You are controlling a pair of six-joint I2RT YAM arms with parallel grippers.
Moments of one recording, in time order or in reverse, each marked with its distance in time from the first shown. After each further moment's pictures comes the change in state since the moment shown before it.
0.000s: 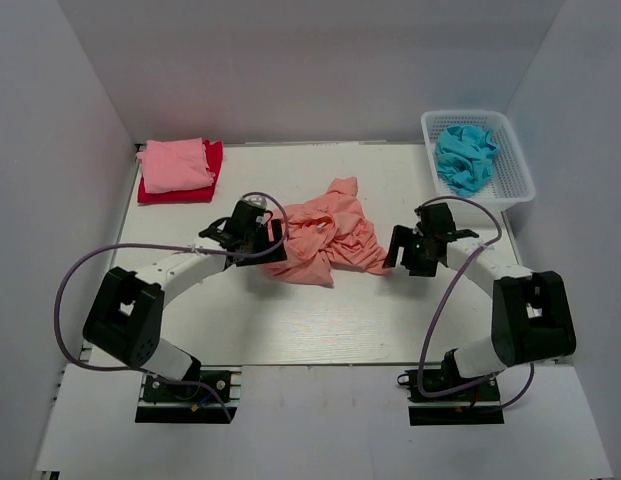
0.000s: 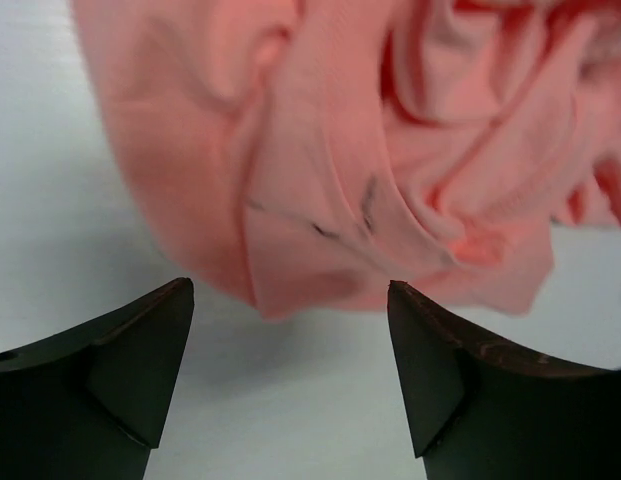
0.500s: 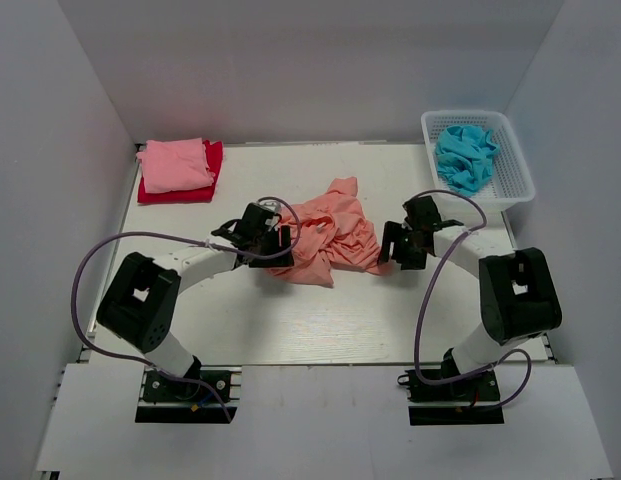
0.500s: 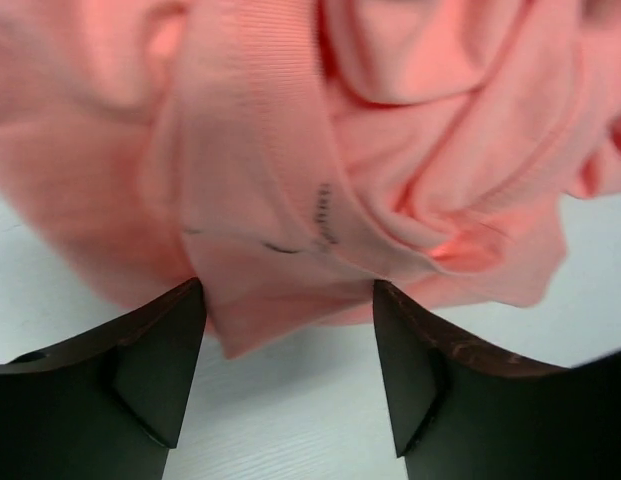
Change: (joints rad) left arm -0.021 0.116 0.020 0.075 0.043 0.078; right arm 0.053 0.148 0.085 0.020 0.056 0.003
